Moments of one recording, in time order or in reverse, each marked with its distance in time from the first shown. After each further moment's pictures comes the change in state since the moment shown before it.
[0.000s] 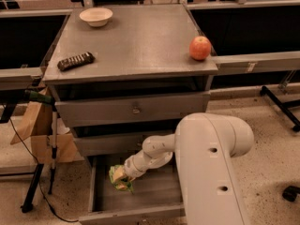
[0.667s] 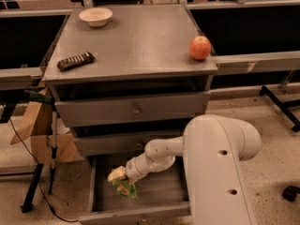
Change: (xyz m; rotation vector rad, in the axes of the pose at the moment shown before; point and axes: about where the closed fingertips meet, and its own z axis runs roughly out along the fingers) arm 0.004 -0.005 -0.004 -0.011 -0.060 0.042
